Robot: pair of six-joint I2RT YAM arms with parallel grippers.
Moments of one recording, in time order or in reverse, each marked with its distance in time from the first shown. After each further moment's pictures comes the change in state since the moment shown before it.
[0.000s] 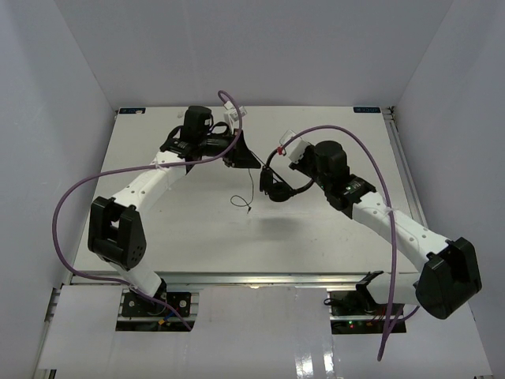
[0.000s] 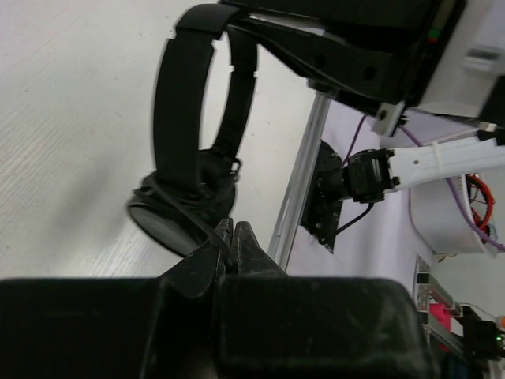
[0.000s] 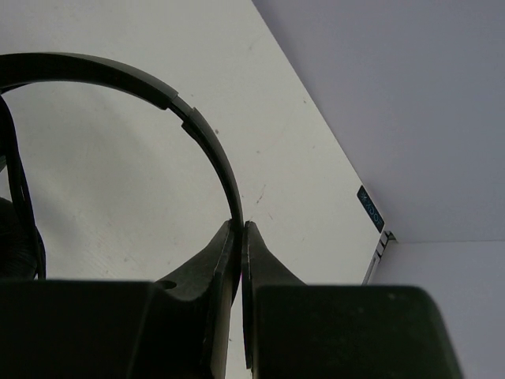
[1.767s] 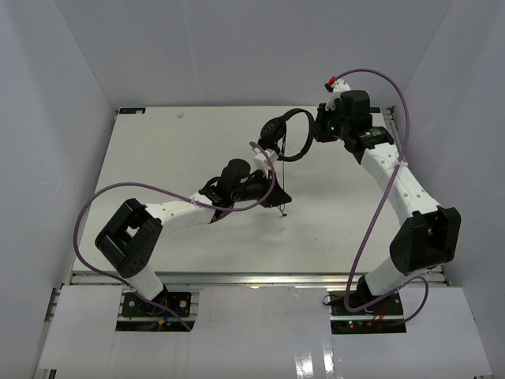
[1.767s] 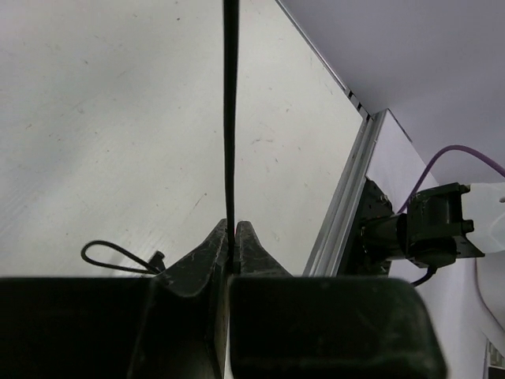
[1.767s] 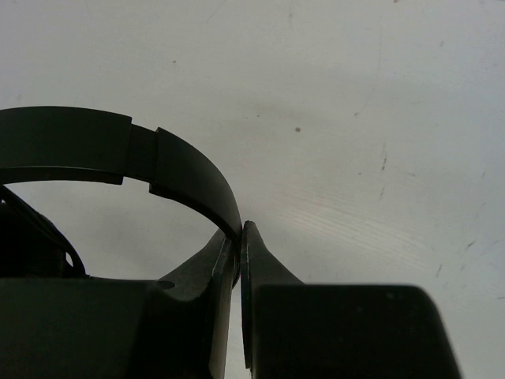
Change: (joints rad) left arm -0.368 -0.006 -0.426 0.628 -0.484 -0.248; right arm -0.305 0.305 0.505 -0.336 -0.311 0.825
